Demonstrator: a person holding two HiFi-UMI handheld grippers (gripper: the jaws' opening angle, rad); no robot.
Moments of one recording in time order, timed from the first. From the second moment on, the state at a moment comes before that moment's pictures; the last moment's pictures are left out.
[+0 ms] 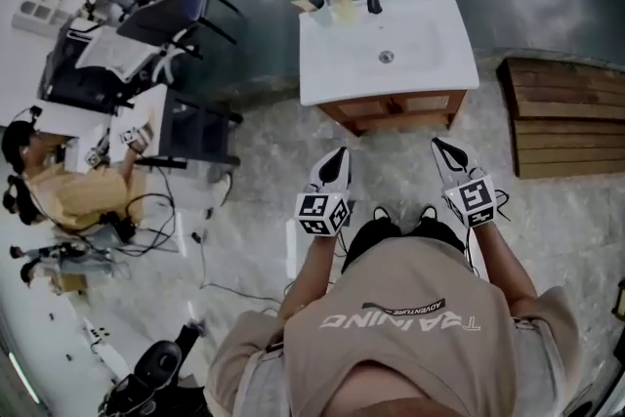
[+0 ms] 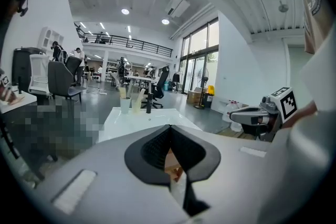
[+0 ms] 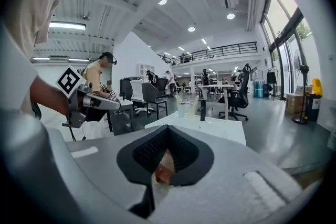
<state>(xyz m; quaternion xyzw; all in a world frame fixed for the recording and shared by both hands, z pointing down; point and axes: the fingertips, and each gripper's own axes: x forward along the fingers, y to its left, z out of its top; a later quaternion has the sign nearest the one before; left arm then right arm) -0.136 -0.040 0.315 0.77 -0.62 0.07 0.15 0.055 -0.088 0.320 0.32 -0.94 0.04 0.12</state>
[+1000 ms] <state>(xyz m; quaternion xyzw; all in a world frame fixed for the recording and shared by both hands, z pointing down) -0.181 -0.087 0.371 0.82 -0.54 0.07 0.19 -0.007 -0.094 0.339 0.38 -0.90 0.07 0.17</state>
